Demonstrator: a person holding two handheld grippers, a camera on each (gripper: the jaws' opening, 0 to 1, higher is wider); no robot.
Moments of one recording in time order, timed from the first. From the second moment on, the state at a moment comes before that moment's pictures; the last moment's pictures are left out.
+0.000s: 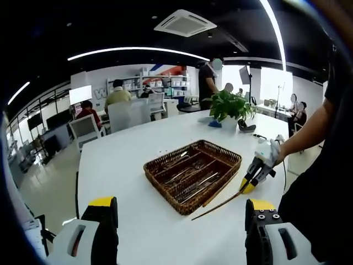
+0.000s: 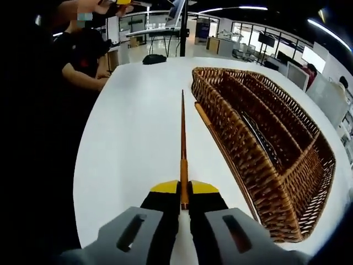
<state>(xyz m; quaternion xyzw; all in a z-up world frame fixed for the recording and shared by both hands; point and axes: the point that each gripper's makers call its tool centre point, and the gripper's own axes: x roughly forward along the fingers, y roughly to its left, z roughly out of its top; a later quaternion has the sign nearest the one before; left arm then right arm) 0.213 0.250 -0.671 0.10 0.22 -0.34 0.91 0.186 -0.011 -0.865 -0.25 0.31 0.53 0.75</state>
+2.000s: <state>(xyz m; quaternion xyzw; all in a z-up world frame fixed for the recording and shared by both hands) 0.230 0.218 -0.651 0.11 0.20 -0.38 0.90 0.212 -0.077 -0.753 -0.13 0.35 0.29 0.88</state>
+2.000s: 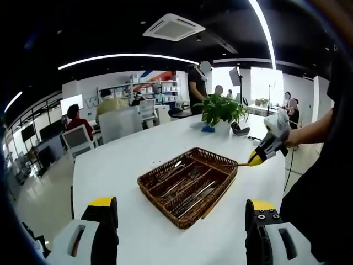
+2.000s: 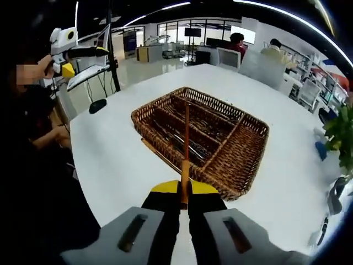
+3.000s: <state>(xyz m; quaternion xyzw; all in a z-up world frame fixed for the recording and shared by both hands) 0.238 0.215 -0.655 0.11 0.19 -0.38 0.90 0.217 -0.155 -0.735 -0.06 0.35 0.11 0.93</state>
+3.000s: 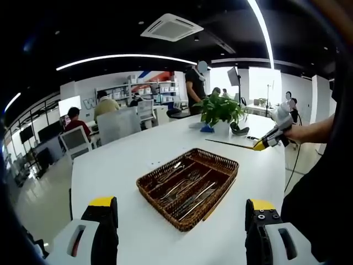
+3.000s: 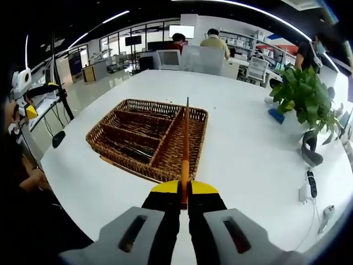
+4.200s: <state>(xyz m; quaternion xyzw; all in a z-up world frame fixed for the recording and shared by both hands) 0.231 0.213 -0.661 0.11 0.20 -0.37 0.90 0.280 -0.152 -0.748 -0.04 0.37 0.10 0.92</state>
